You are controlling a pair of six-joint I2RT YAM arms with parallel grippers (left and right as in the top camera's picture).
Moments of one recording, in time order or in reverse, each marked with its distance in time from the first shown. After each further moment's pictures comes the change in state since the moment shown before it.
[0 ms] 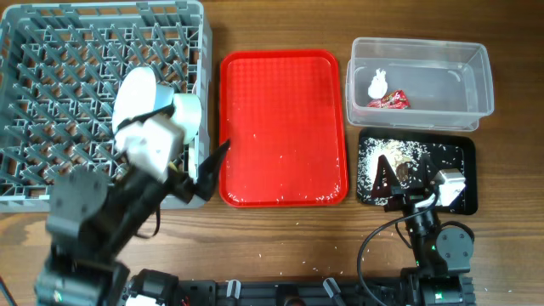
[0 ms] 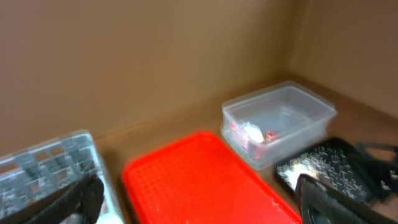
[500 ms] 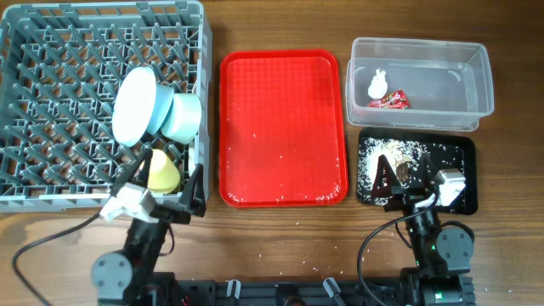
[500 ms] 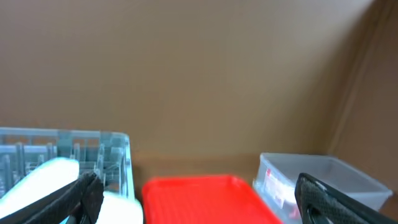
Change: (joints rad) left arm 0.201 -0.639 -0.820 0.568 -0.039 -0.311; right arm 0.000 0.000 0.000 0.000 0.000 0.000
